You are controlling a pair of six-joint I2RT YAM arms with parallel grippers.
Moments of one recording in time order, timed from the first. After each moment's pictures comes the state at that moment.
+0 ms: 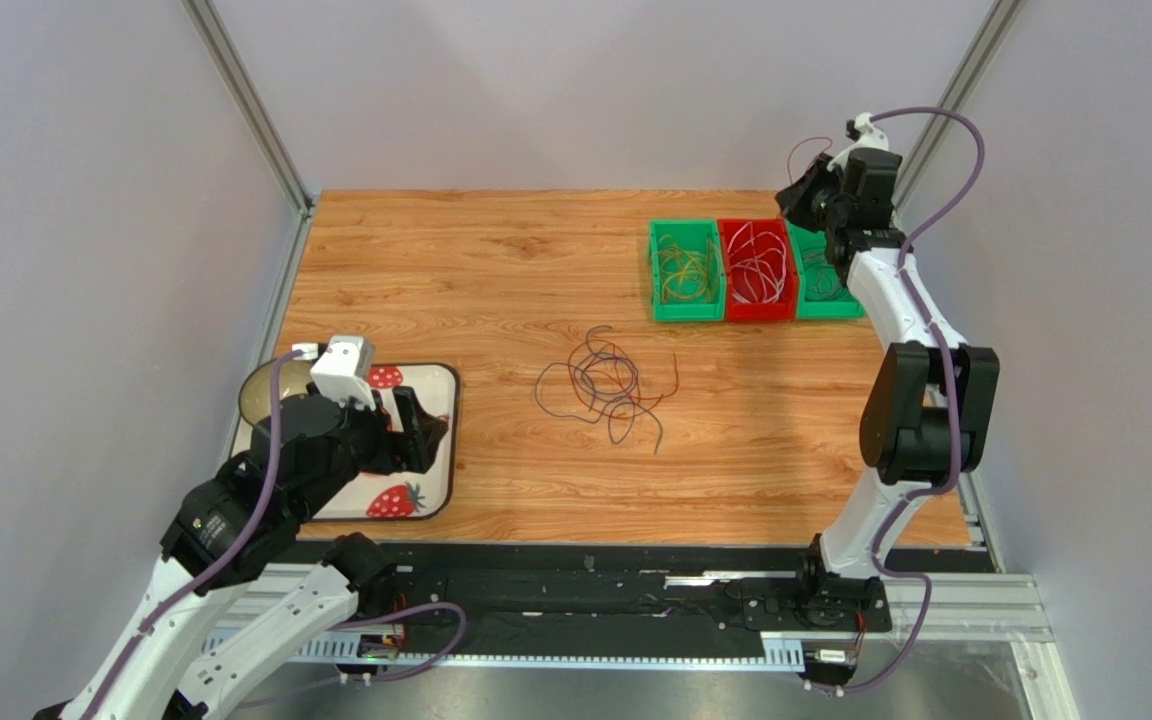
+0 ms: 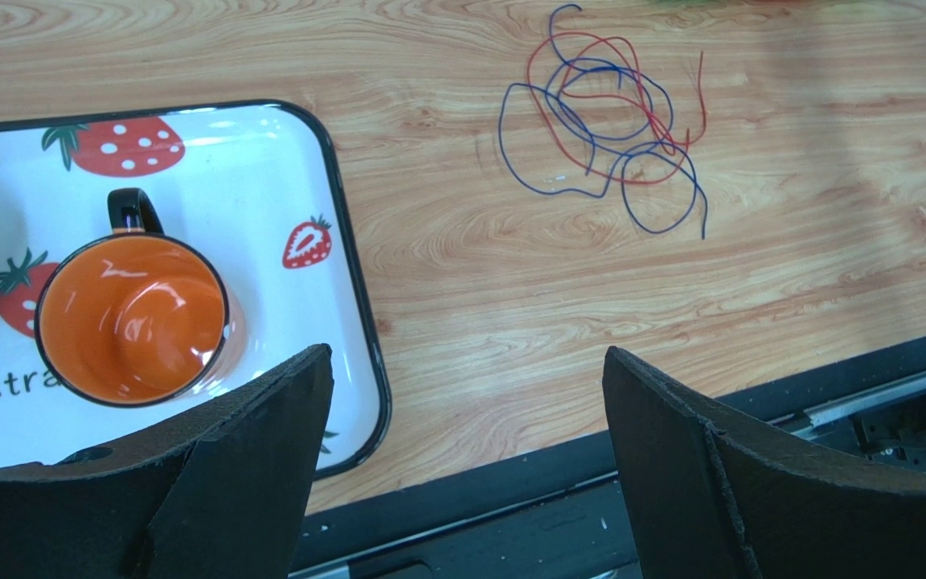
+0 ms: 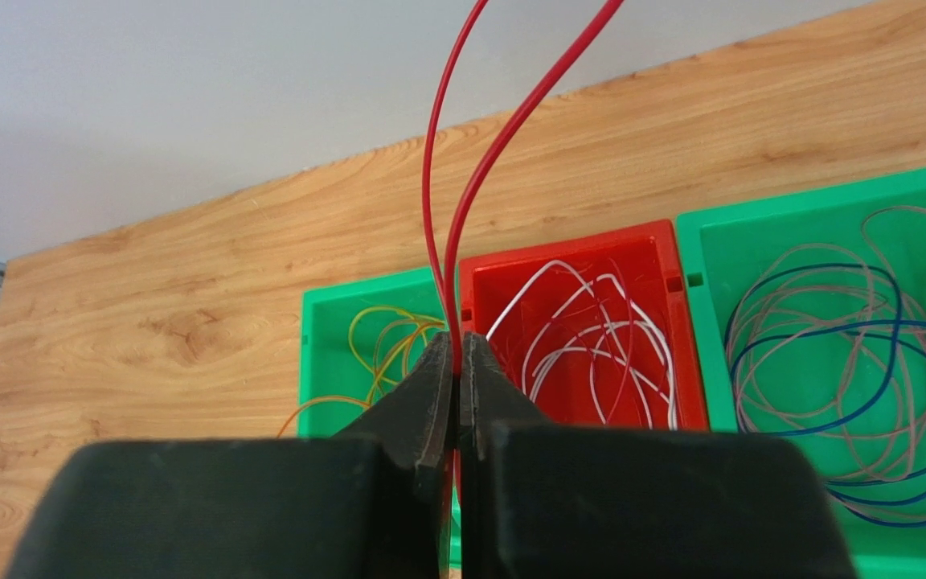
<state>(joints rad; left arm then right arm) -0.65 0.49 0.95 -0.95 -0.22 -0.44 -0.07 1.81 1.51 -0.03 -0.22 0.42</state>
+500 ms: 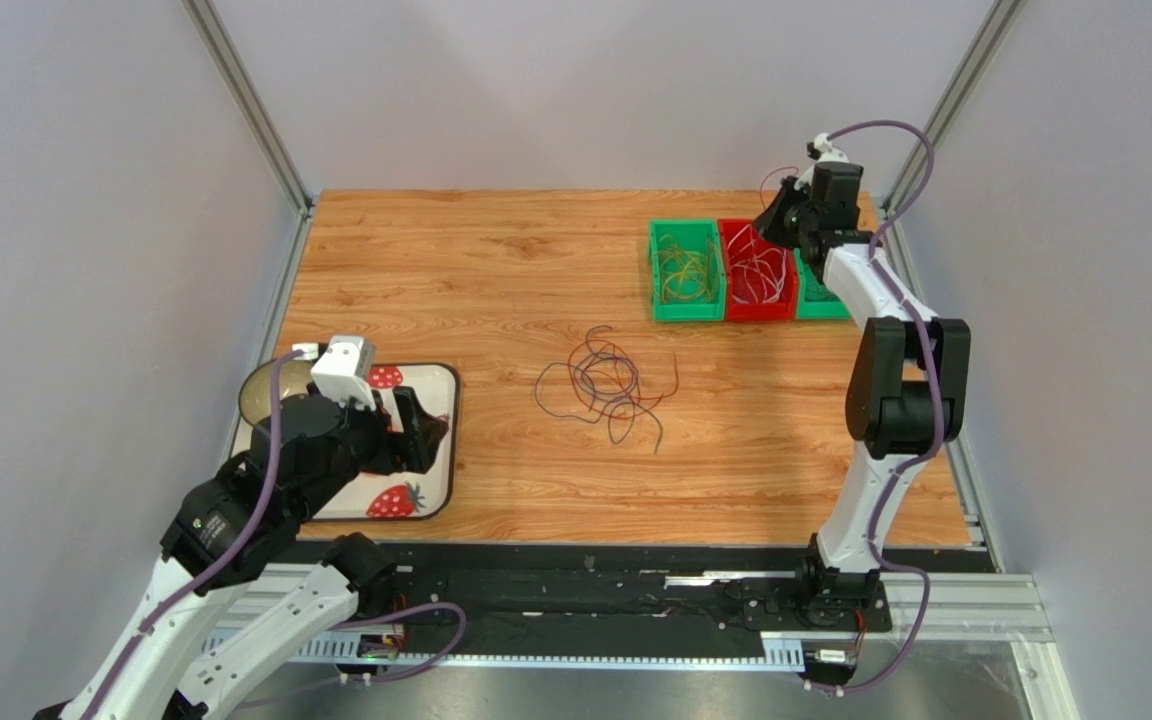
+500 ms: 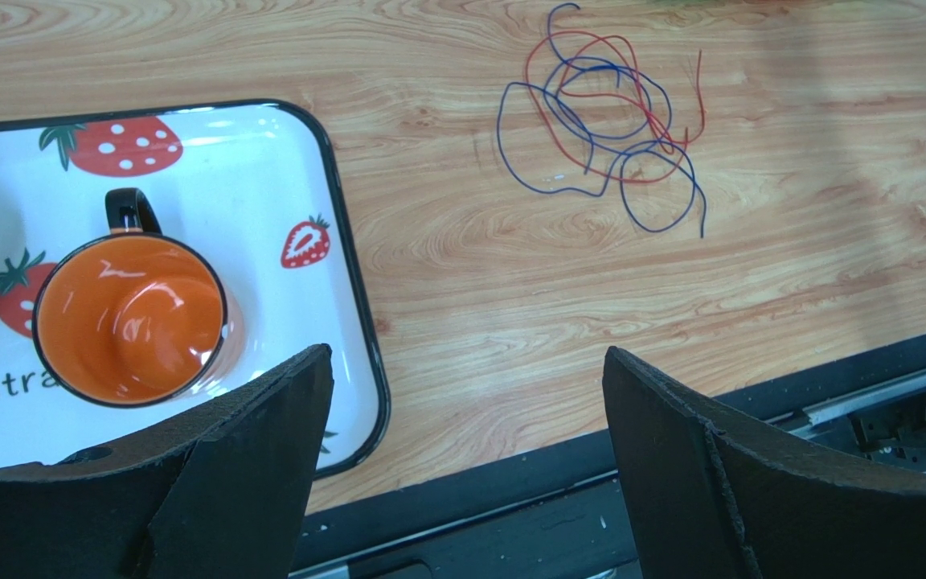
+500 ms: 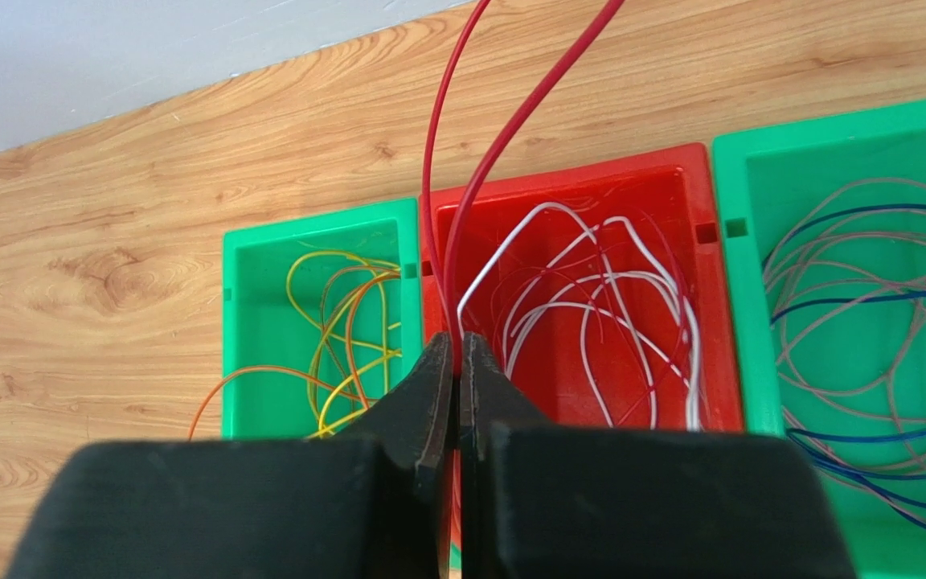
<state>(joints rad) -0.65 0.49 0.95 -0.95 -0.22 -0.44 -0.03 1.94 1.54 -0.09 -0.21 0.36</state>
